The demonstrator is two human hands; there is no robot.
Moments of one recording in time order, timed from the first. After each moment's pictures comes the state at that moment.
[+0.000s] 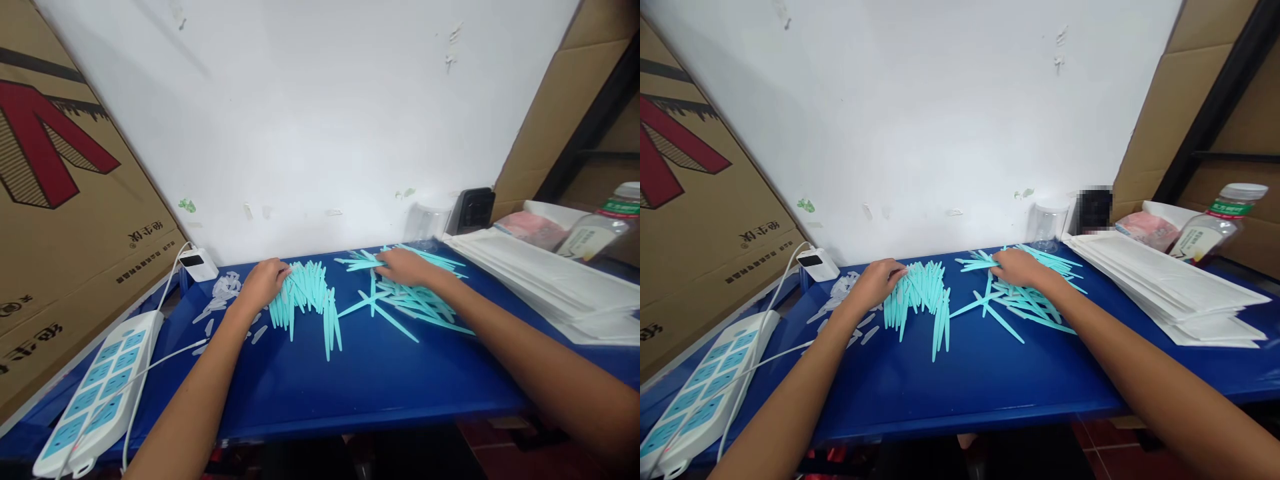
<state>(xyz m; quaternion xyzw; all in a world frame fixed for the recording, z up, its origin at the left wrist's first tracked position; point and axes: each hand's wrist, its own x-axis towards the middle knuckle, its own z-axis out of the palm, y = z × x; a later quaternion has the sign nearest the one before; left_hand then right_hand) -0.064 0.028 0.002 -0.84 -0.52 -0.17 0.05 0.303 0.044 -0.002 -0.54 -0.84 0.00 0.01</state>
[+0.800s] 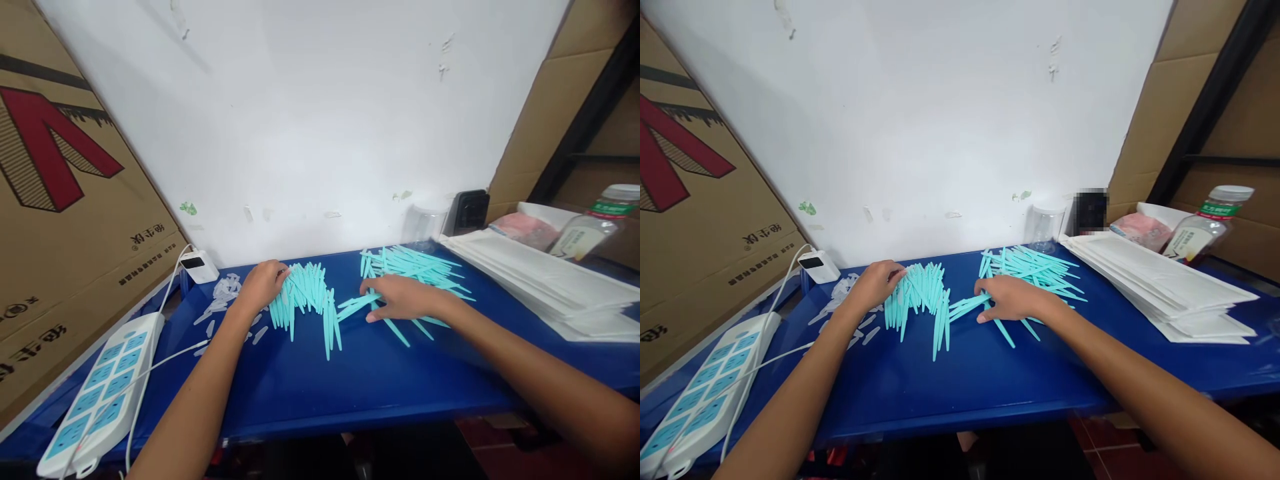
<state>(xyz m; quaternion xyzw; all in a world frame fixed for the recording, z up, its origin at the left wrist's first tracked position) -0.066 0.024 0.005 -0.83 -0.53 -0.17 0.05 0.285 -0.017 0.004 -0.46 -0.86 0.19 0.03</state>
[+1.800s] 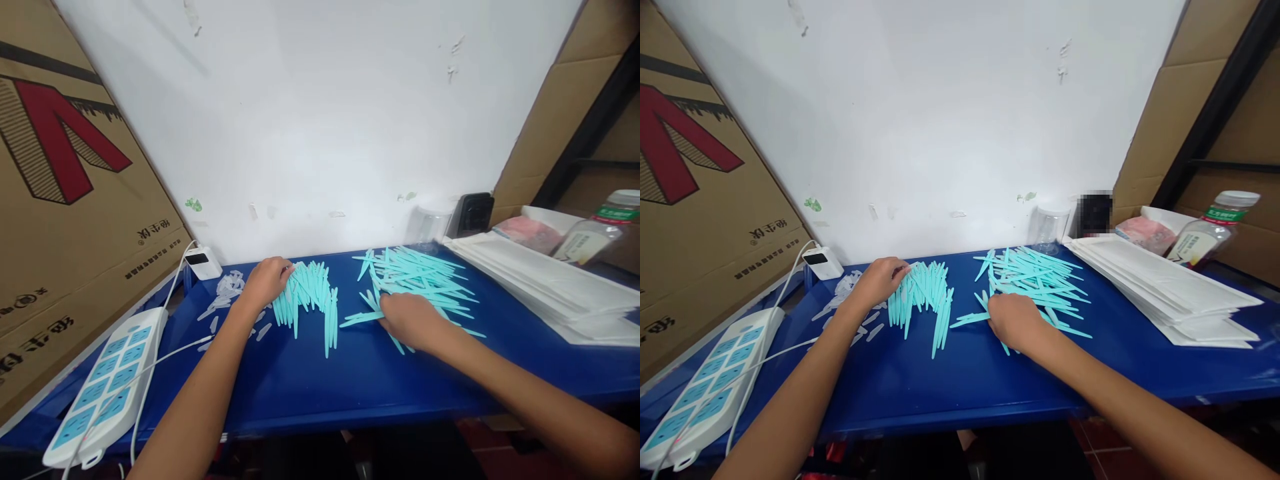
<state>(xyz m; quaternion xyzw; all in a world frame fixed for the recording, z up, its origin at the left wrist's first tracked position) -0.063 0.021 0.008 -0.83 -0.53 -0.18 0.06 0.243 -0.067 0.004 -0.60 -0.79 0.04 -0.10</state>
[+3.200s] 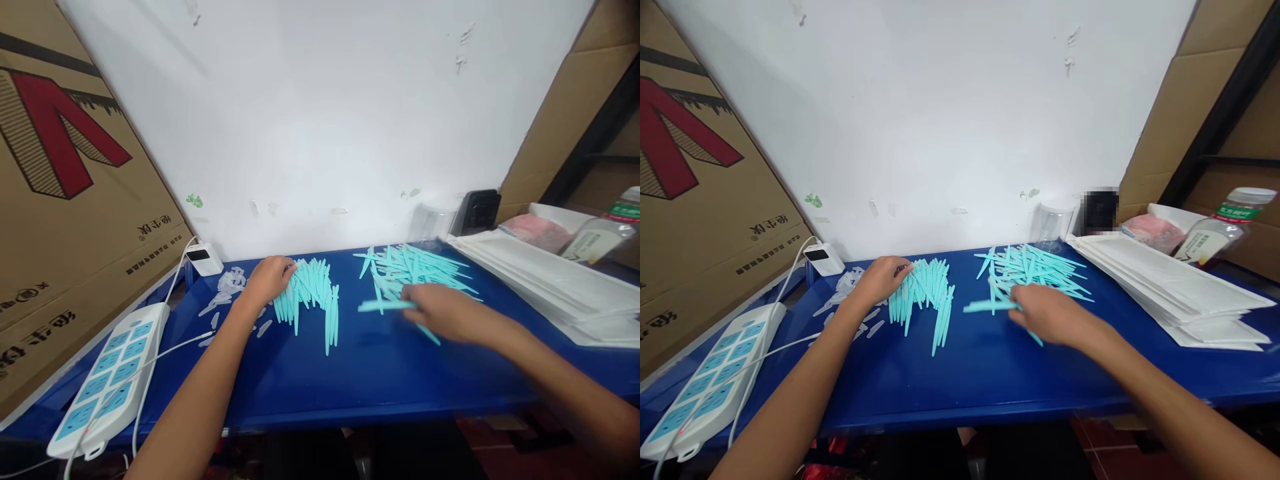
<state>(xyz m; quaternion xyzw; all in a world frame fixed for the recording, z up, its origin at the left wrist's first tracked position) -0.061 0.021 0.006 -0.83 -0.53 -0.18 0.03 0.304 -0.065 0.013 -0.59 -0.80 0.10 -0.02</state>
